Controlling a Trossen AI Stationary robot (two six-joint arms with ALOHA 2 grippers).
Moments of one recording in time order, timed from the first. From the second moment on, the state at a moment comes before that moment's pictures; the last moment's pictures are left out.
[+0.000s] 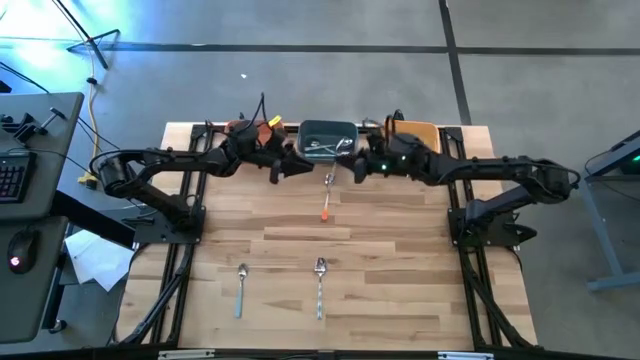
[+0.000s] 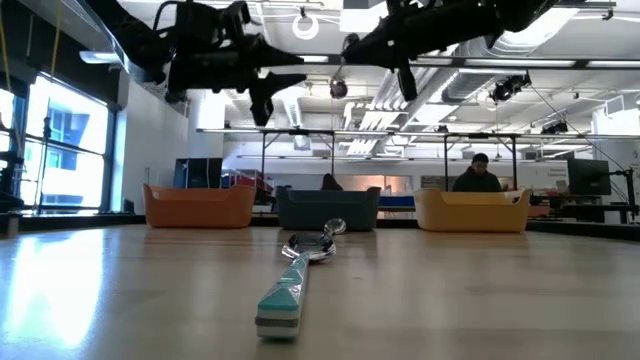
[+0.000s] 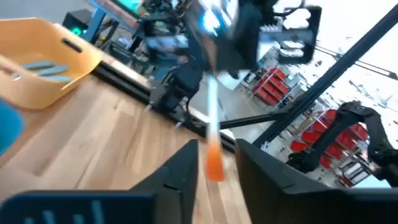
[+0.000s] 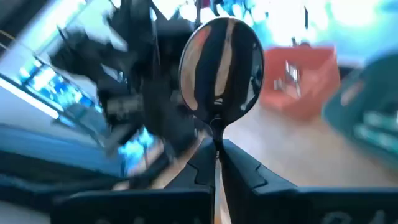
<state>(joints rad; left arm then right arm) 0.52 1.44 0.68 0.72 0.71 -0.60 -0.25 1.33 0.87 0.28 -0.04 0.71</state>
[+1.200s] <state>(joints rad) 0.50 1.70 1.10 0.65 0.85 -0.68 -0.31 1.33 0.87 0.48 -0.08 0.56</state>
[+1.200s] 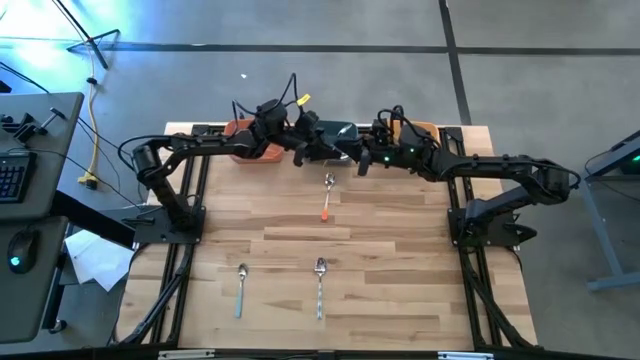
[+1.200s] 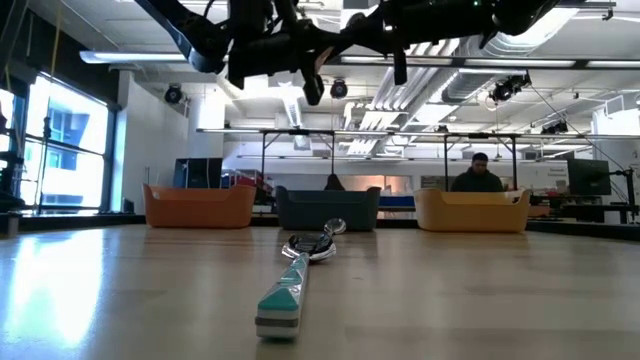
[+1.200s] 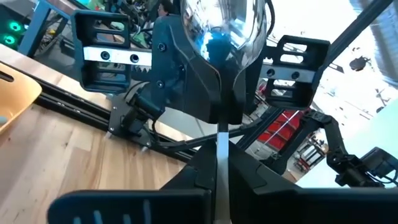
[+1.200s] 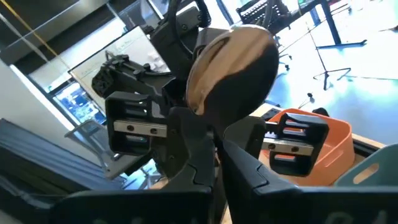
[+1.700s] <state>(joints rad) 0.64 1.58 1.10 0.34 0.83 -0.50 -0.37 1.31 0.87 0.46 0.01 0.57</state>
